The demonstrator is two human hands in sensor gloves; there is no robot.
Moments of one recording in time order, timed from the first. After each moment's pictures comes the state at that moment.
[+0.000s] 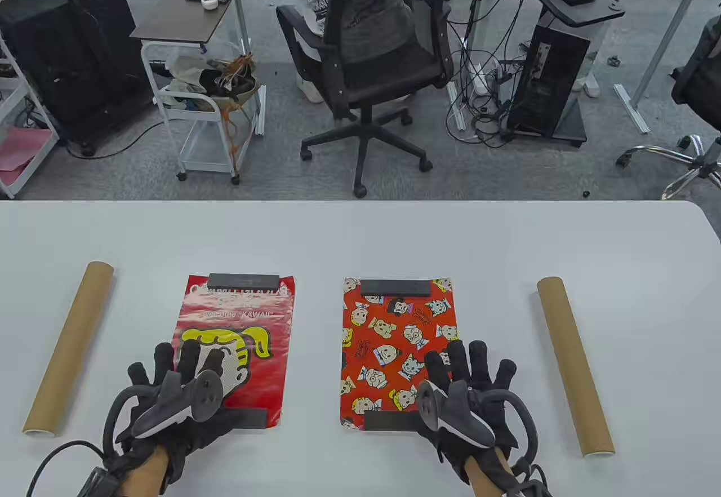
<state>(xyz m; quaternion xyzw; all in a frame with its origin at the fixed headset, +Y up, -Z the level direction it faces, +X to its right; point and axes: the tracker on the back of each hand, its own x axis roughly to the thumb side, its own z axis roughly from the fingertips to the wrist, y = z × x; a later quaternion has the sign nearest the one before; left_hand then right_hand) -0.289 -0.745 -0.293 -0.17 -0.04 -0.09 0.98 0.129 -0.746 -0.295 -0.04 -0.08 -0.98 0.15</state>
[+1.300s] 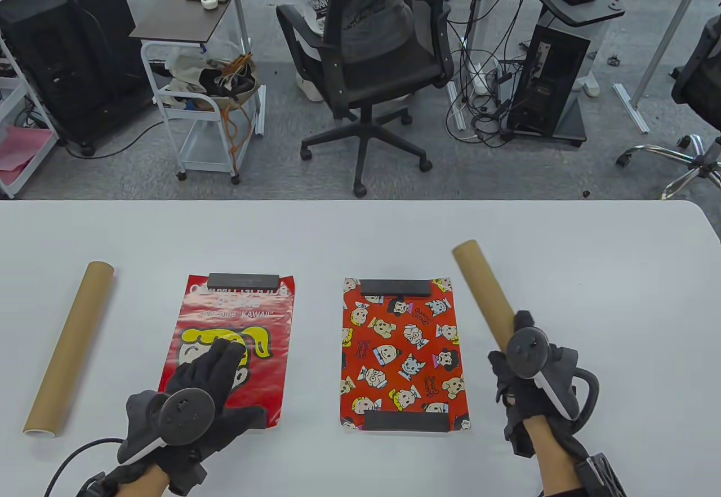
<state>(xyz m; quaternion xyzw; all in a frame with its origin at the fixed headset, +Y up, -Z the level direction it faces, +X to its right) -0.266 -0.696 -0.261 0.07 -0.16 0.16 0.97 0.216 -0.706 -0.330 0.00 0.06 -0.99 -0.13</state>
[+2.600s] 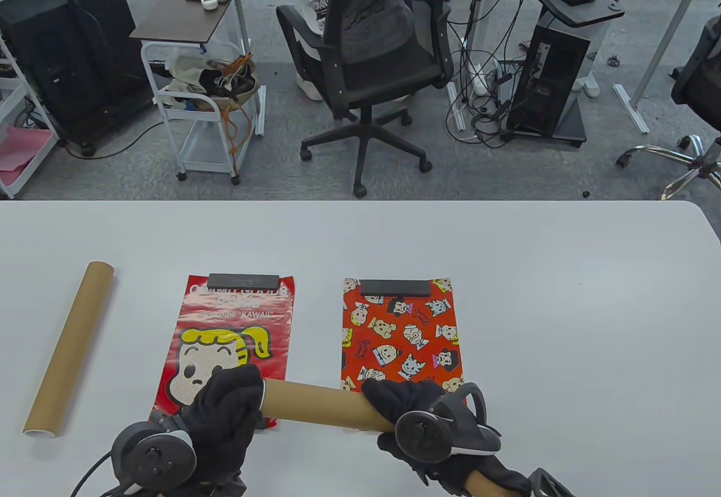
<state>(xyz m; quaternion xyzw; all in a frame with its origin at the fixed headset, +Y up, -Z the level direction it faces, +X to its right) -0.241 -0.668 -0.224 0.20 -0.28 0.32 0.88 0.081 -0.685 -0.259 -0.36 0.02 -0.93 -0.09</state>
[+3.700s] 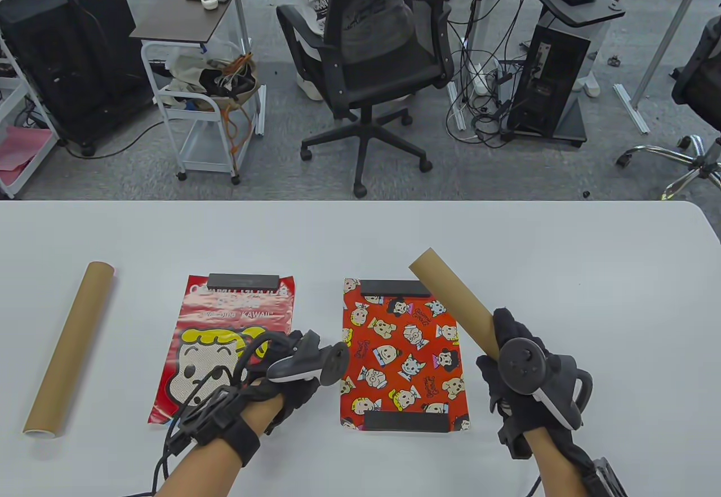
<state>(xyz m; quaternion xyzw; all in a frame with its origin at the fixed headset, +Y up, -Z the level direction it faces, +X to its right) -0.125 -0.722 -0.357 -0.08 -0.22 -0.14 0.96 0.217 -0.682 -0.320 0.02 0.07 -0.99 -0.11</state>
